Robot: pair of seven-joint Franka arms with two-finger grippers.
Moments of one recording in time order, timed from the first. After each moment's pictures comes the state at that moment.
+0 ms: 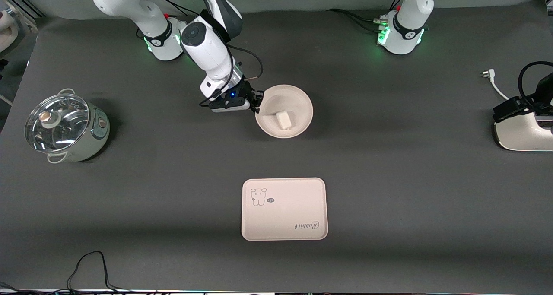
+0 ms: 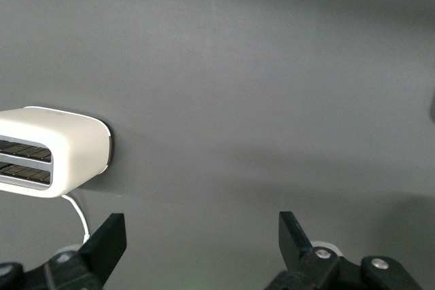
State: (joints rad) left arm -0.06 0.05 0.09 -1.56 0.08 1.58 -0.13; right arm 0.84 0.13 -0.06 -2.28 0.31 2.71 0.65
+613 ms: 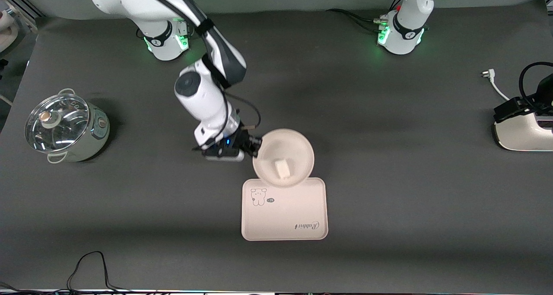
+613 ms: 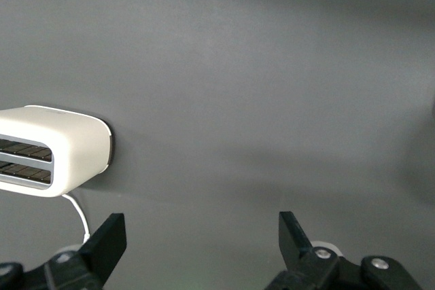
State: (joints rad) left arm -0.06 0.06 0.09 -1.56 0.08 1.58 -0.13; right arm 0.64 0.49 -0.06 -1.75 0.31 2.58 0.57
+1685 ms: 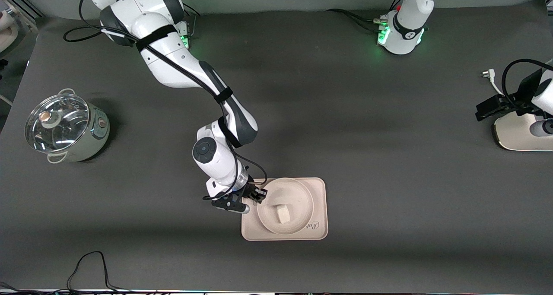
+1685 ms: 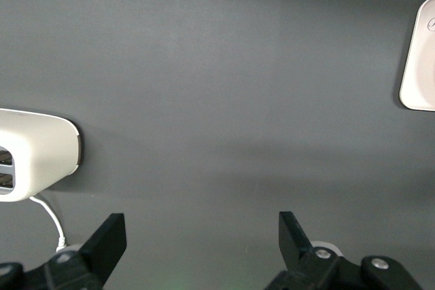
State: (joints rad) left arm -0.07 0.06 0.06 -1.56 0.02 1.56 -0.13; right arm 0.57 0.95 -0.06 -1.32 0.31 2.61 0.57
